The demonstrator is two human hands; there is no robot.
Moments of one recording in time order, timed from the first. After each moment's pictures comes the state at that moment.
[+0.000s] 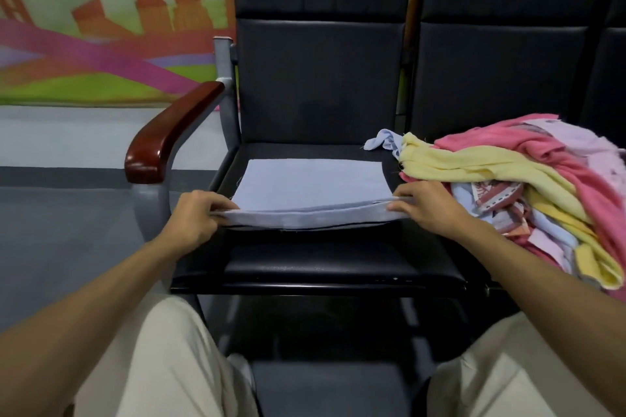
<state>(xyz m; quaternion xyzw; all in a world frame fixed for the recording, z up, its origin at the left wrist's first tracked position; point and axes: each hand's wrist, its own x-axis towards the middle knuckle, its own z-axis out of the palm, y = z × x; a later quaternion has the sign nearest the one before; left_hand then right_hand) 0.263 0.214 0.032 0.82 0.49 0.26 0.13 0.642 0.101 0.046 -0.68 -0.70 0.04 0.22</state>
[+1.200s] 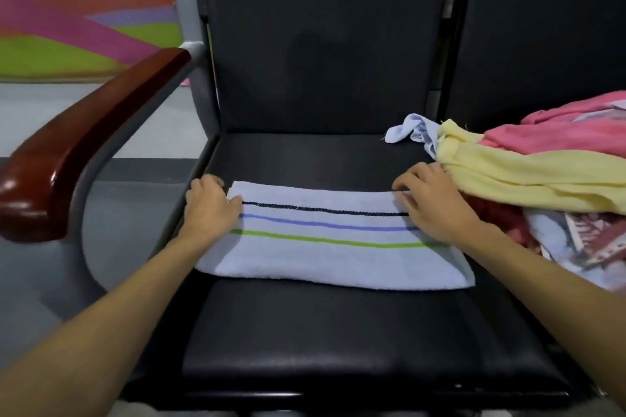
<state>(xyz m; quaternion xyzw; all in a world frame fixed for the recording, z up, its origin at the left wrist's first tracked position) 0.349 0.365 -0.028 0.70 0.65 0.23 0.19 0.686 0.250 -0.025 -0.68 -0.71 -0.10 0.15</state>
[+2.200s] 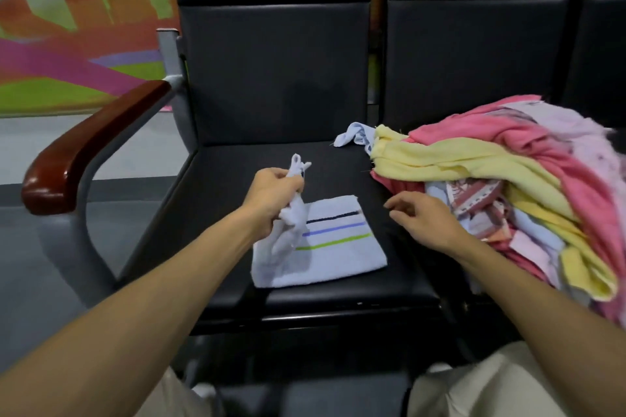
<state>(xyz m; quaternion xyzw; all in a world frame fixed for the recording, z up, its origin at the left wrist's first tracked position) 0.469 0.206 0.060 0.61 0.51 0.32 0.52 0.705 0.104 0.007 -0.73 -0.60 0.10 0.30</state>
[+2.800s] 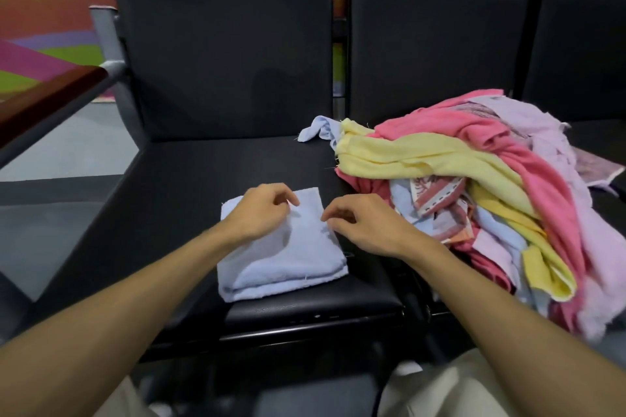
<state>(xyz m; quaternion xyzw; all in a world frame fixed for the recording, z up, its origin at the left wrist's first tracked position) 0.513 0.226 0.014 0.83 0.41 0.17 0.33 0.688 0.107 0.024 -0.67 -0.68 0.14 0.25</state>
